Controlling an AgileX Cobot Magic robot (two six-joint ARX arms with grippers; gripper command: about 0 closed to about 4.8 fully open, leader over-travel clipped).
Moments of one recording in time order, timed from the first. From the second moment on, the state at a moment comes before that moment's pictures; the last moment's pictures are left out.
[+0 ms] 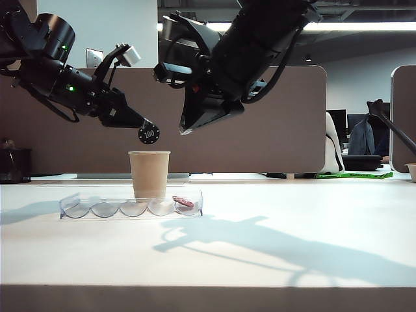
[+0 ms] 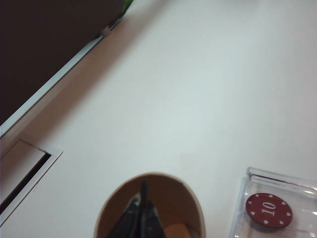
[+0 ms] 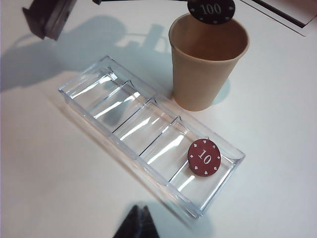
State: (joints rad) left arm -0.13 1.81 1.24 0.10 0.74 0.72; right arm 0.77 1.60 1.05 0.02 0.01 -0.06
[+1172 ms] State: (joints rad) left arm -0.08 1.62 1.23 0.17 0.50 0.32; right arm 0.54 1.38 0.96 0.17 0.10 -0.06
